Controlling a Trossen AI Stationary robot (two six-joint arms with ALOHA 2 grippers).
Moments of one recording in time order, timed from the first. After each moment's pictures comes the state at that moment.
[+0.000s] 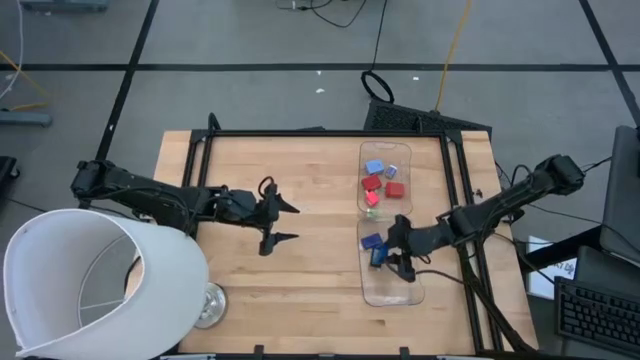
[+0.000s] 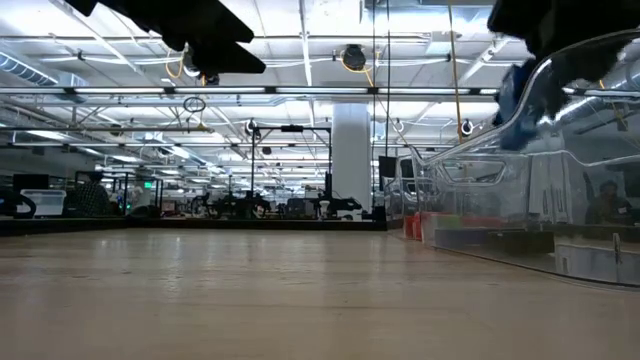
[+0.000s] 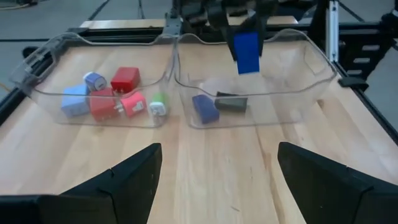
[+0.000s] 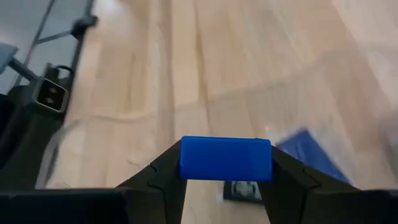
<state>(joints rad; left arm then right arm) -0.14 1.17 0.74 0.00 -0.09 -0.04 0.42 1.11 0.62 -0.21 0.16 0.54</state>
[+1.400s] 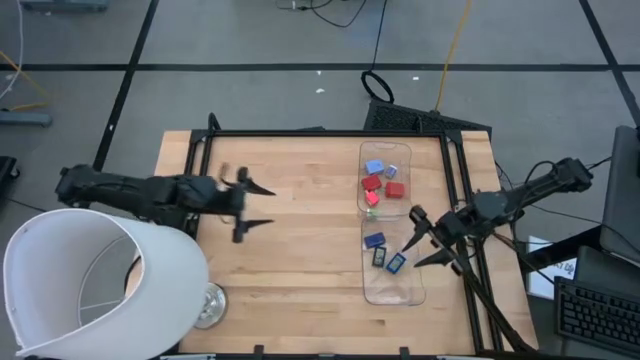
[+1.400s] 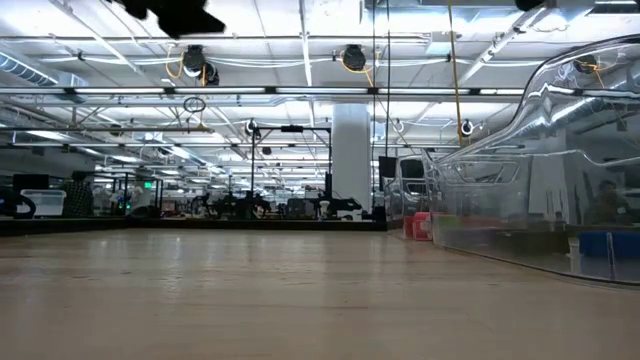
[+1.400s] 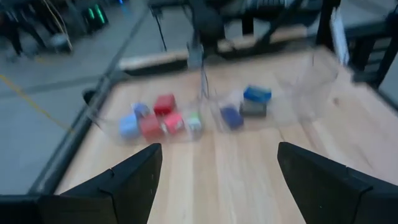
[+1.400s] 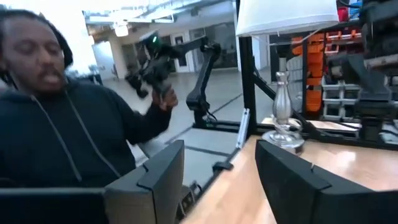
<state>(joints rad) -0.13 0.88 0.74 -0.22 -0.16 0.13 0.39 0.64 0.44 0.31 -0.19 0.17</state>
